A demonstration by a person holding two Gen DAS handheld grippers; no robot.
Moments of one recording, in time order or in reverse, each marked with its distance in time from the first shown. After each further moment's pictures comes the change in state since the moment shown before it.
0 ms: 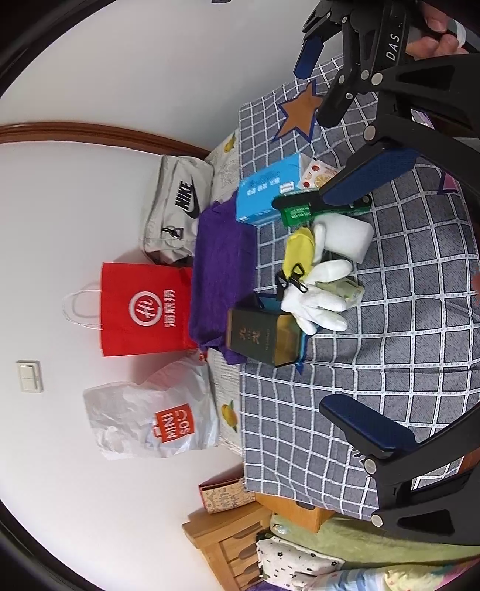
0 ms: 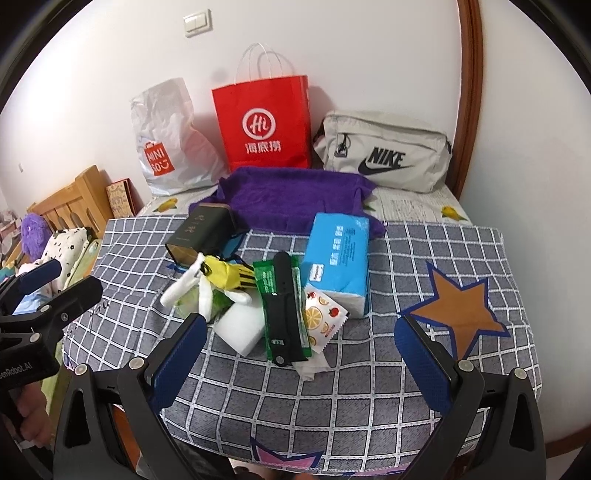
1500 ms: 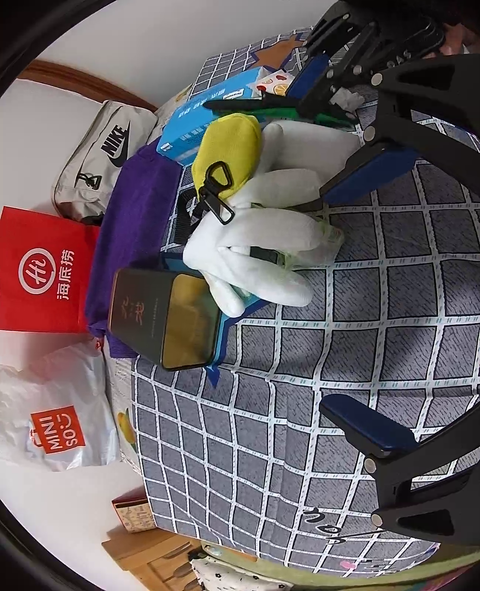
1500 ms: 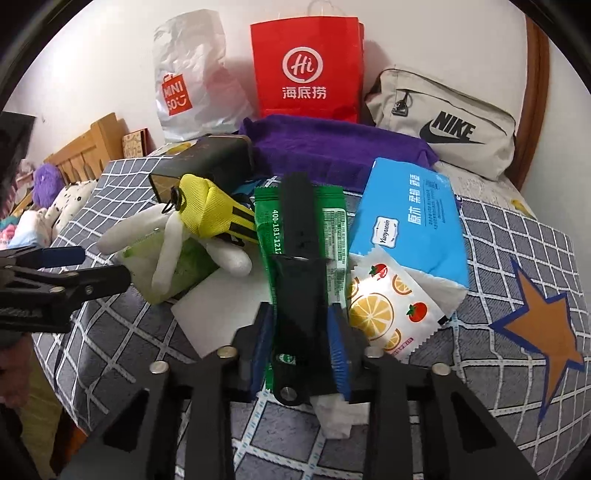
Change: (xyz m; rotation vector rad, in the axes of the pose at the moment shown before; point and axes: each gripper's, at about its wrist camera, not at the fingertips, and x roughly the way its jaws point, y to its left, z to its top) left arm 0.144 0.037 -0.044 -0.100 0.269 -0.011; right arm 0.132 0.022 -0.038 -0.165 0.038 0.089
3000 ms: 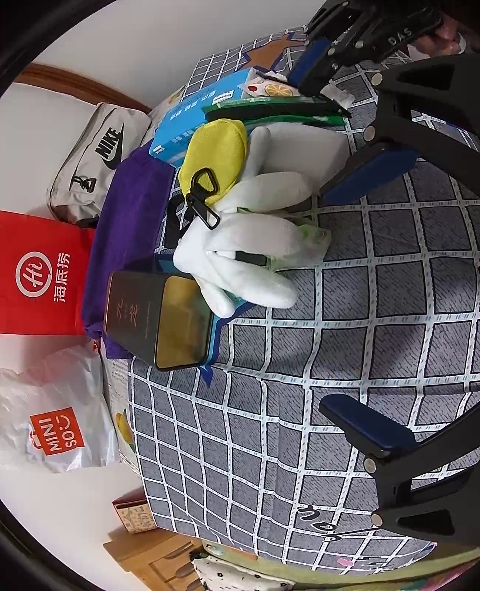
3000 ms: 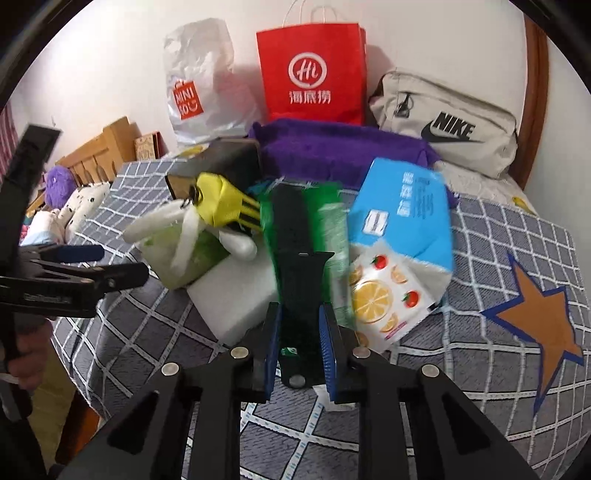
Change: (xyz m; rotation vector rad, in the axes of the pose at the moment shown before) left arm -0.003 0.001 -0.004 0.012 0.010 0.008; right arm -0.022 -0.008 -0.010 0.006 -0.014 0.047
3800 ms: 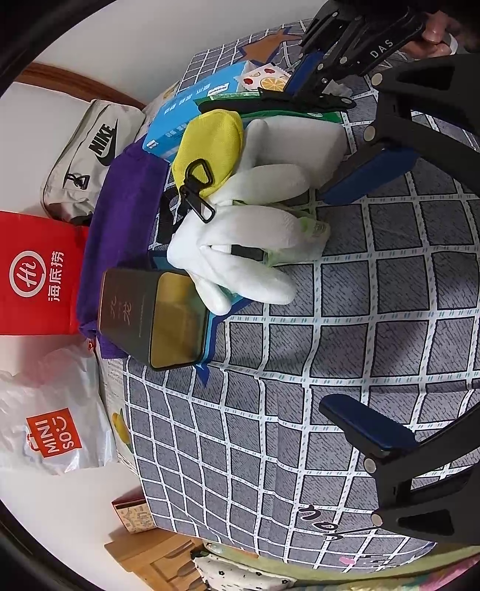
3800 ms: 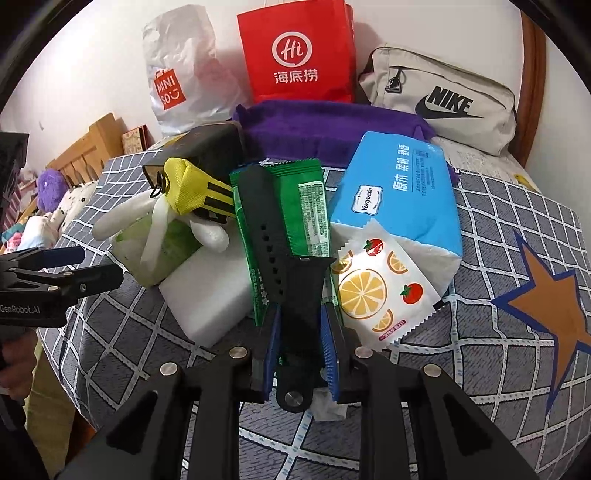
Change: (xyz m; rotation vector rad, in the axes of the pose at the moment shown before) left arm 0.005 -0.001 0.002 0.014 0.017 0.016; right arm 0.028 -0.012 -0.001 0.049 0.065 0.000
